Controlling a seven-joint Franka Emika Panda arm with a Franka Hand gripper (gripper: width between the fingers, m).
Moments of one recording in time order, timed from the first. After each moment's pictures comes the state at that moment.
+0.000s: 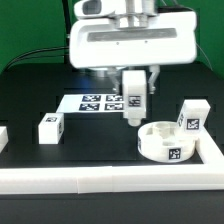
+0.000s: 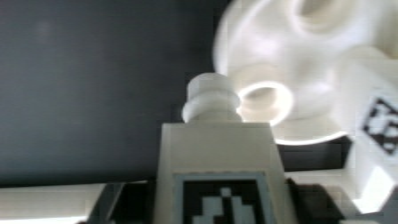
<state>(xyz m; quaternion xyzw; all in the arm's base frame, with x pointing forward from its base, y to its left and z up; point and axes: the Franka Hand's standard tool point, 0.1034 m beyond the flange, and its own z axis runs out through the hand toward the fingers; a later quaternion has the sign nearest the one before) 0.557 0.043 0.100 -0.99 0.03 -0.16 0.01</state>
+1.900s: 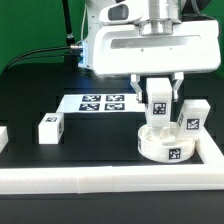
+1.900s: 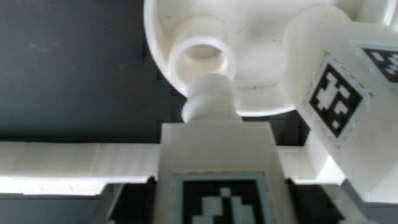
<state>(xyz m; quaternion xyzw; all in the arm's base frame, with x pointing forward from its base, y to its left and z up) 0.575 0.066 0.094 -0.98 -0.01 -0.21 0.00</state>
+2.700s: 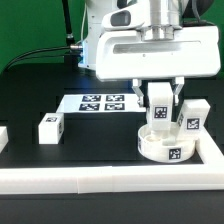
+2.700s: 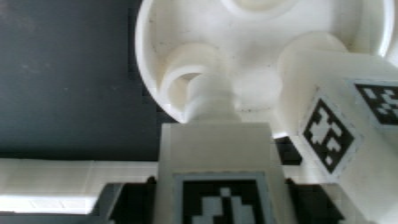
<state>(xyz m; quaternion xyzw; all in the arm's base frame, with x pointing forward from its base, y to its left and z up) 0.569 0.067 0.084 -0.98 -0.02 -0.21 0.00</state>
